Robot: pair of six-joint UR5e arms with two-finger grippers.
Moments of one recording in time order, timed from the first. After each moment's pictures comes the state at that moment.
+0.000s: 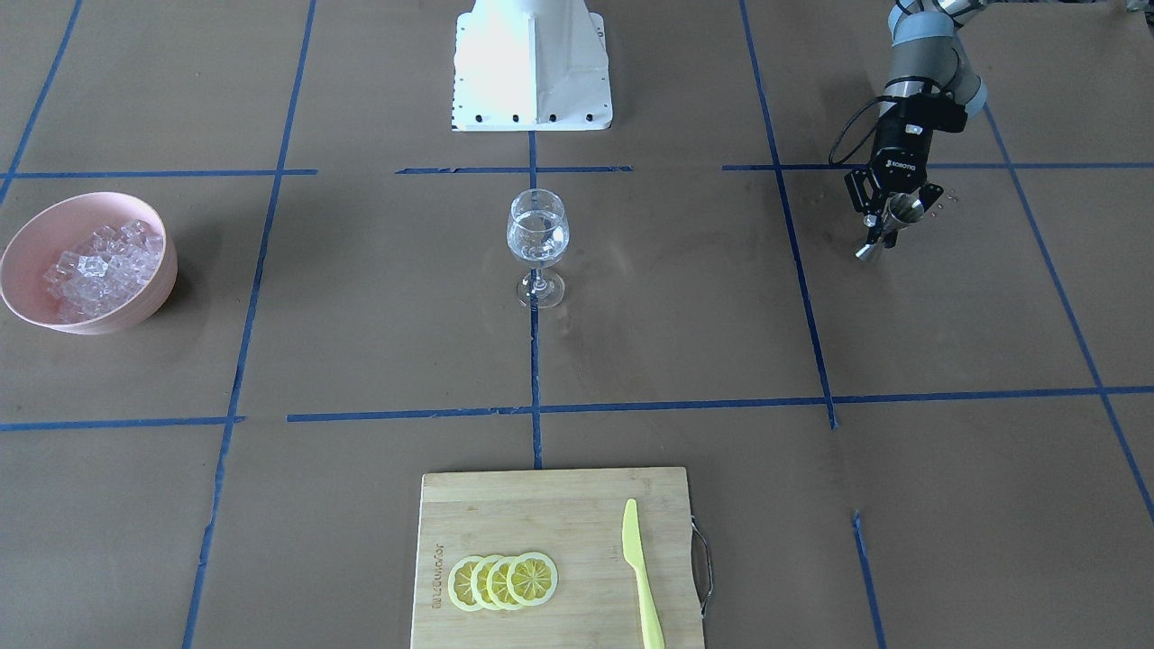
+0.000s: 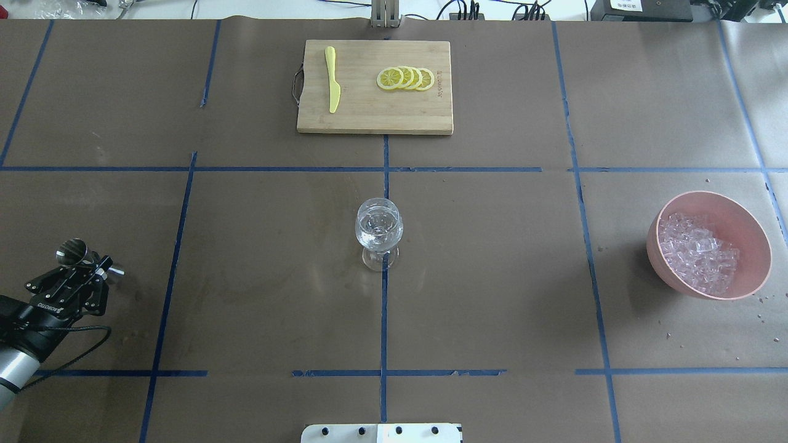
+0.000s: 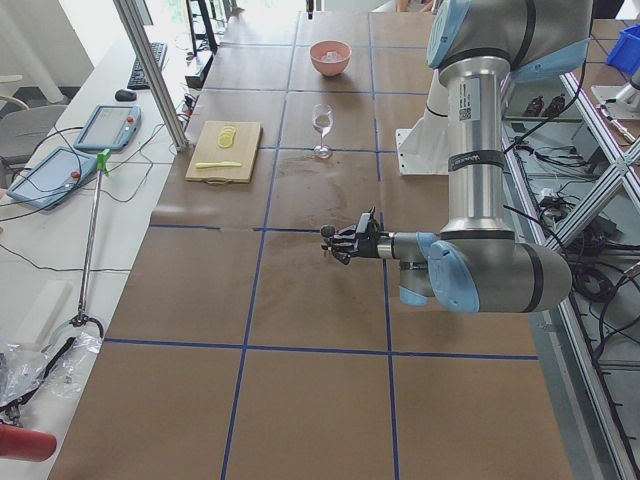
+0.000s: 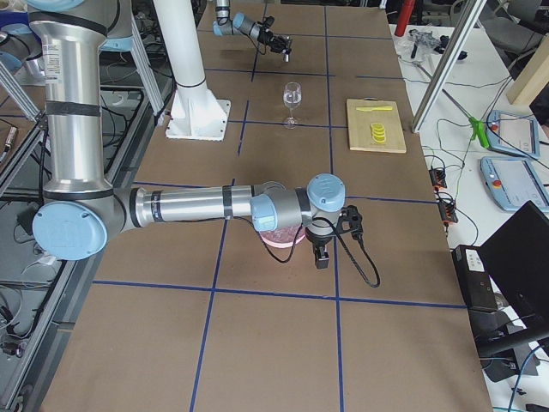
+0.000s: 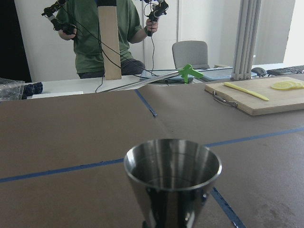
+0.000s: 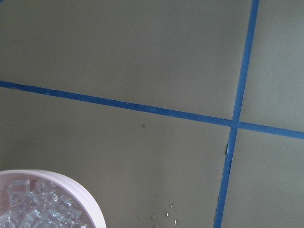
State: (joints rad) left arm -0.07 -1.35 -1.49 -3.30 -0.53 -0.87; right arm 1.44 -1.58 1.67 -1.45 2.40 0.08
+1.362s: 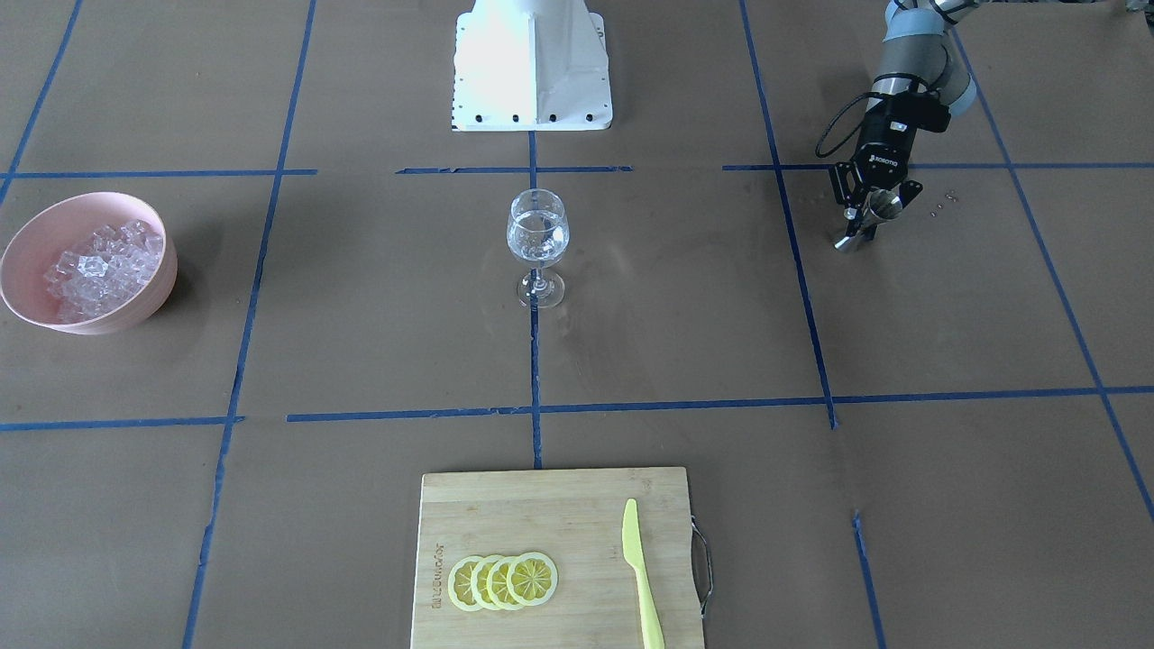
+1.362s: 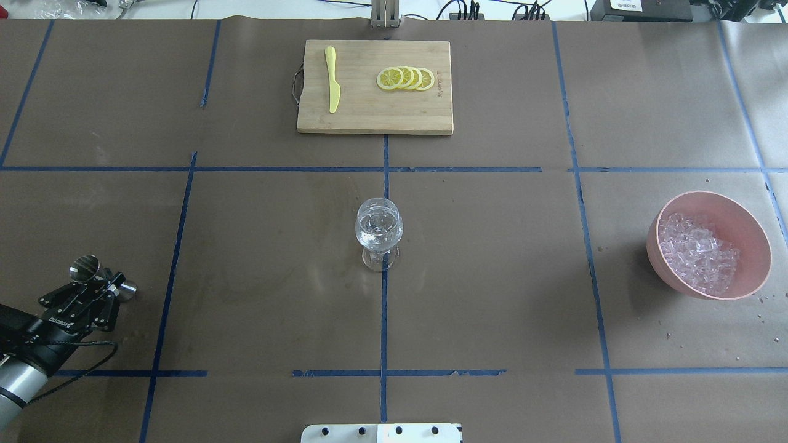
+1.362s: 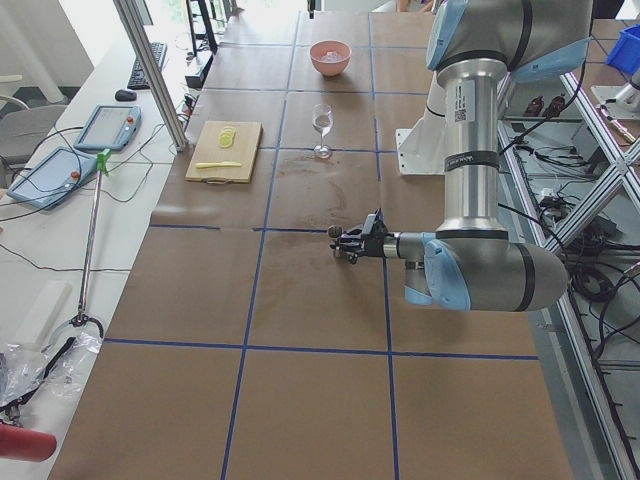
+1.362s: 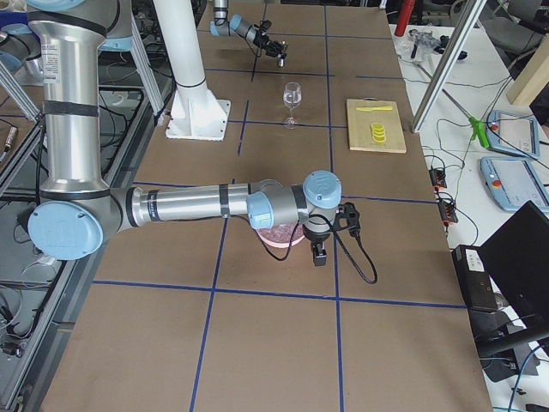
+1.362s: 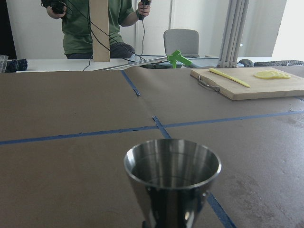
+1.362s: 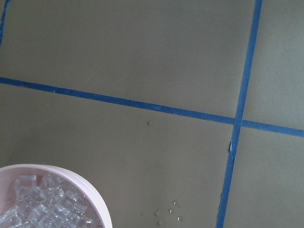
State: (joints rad) left arm -0.02 -1.36 -1.48 -3.30 -0.53 -0.92; right arm 1.44 -1.60 1.70 -1.45 2.40 0.08
